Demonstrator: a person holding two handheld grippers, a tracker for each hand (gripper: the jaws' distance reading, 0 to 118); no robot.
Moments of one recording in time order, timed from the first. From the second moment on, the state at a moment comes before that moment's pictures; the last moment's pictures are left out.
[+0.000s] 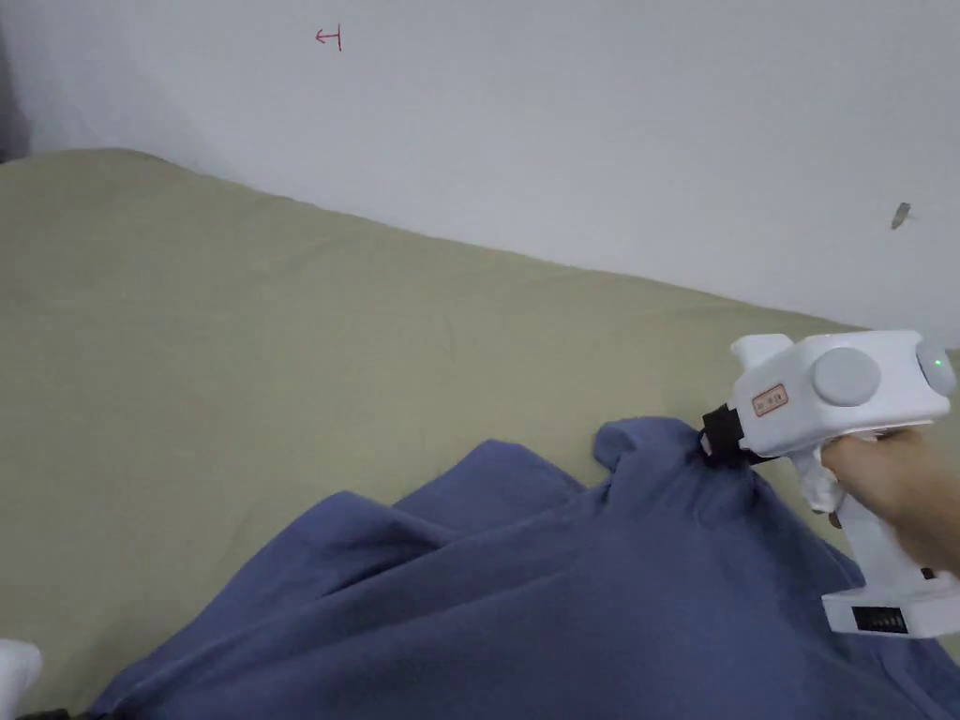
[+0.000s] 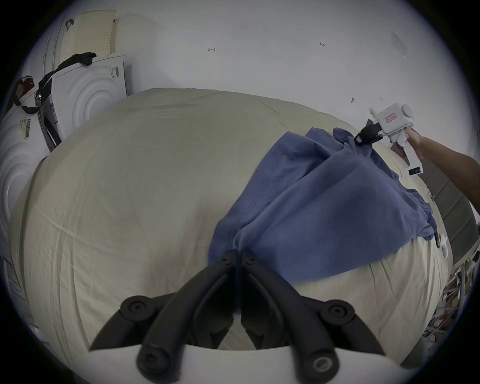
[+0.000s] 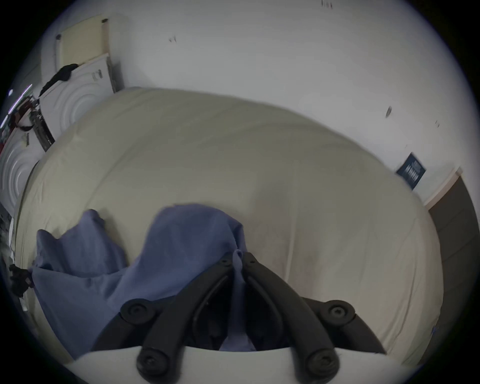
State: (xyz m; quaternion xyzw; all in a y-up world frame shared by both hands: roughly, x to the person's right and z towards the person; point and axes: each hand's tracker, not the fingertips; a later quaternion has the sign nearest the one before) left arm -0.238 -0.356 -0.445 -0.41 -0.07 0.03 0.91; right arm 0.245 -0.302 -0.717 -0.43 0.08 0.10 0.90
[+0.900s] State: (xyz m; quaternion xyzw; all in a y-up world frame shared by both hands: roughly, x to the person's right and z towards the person) left arm -0.216 -0.028 -0.613 -0.23 -0.15 -0.01 0.96; right arm 0.325 0.064 -0.568 -0.09 -0.04 0.04 0.99
